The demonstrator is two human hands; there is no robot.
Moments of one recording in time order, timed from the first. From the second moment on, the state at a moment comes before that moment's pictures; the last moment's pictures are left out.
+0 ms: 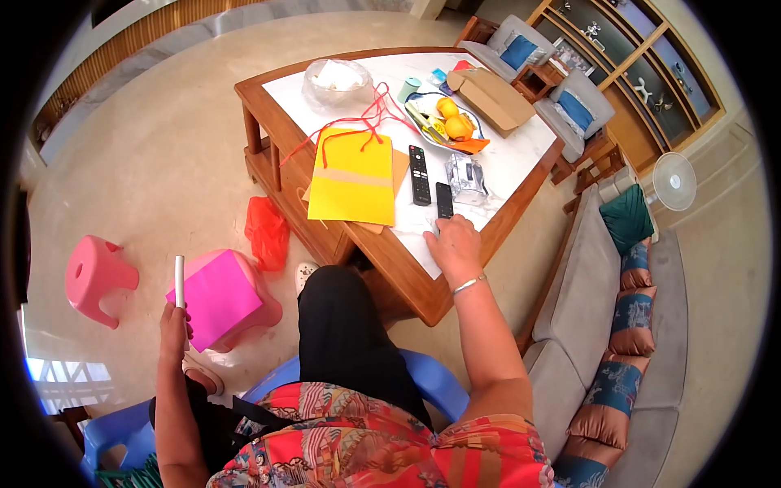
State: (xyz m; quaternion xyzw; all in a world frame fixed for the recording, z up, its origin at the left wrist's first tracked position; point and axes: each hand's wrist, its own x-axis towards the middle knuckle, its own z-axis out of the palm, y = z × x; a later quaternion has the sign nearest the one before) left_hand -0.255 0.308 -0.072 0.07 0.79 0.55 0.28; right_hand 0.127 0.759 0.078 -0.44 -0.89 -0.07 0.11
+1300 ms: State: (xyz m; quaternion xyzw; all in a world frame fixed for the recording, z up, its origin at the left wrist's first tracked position) left_hand -0.296 0.261 -0.087 0.03 0.91 0.40 0.12; right_hand -0.170 0.491 -0.098 0.02 -0.97 0.22 -0.07
